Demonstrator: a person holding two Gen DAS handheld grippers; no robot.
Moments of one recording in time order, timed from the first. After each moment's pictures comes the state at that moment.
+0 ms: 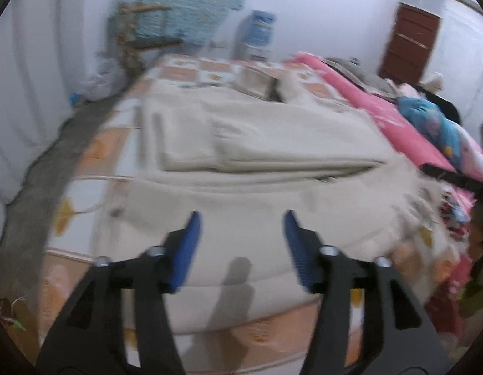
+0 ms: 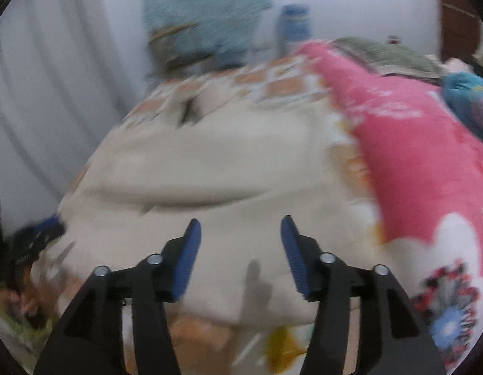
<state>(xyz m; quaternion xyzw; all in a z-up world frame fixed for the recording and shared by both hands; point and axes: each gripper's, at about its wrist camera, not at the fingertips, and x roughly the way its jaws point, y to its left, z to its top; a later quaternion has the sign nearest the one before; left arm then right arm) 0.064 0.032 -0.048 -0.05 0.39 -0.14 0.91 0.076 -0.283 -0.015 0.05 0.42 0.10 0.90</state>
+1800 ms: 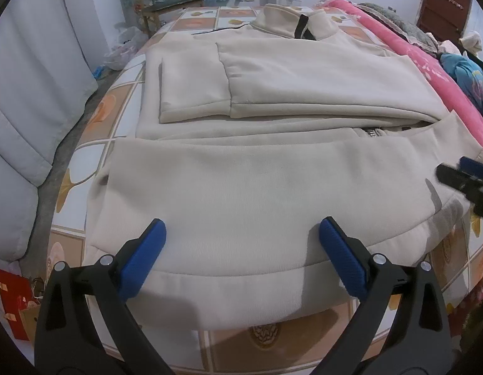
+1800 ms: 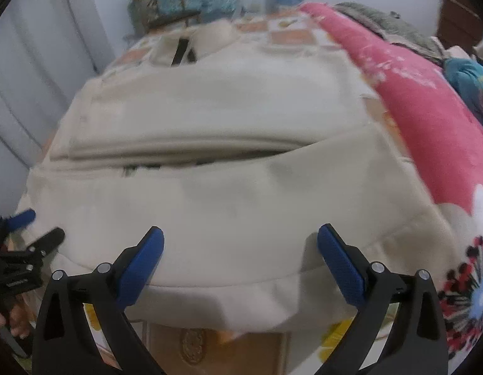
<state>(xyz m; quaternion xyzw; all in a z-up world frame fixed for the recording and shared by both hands) 0.086 0.011 -0.082 0.02 0.49 -0.04 0.87 0.099 -0.236 -0.066 0.02 0.50 0.04 0.87</state>
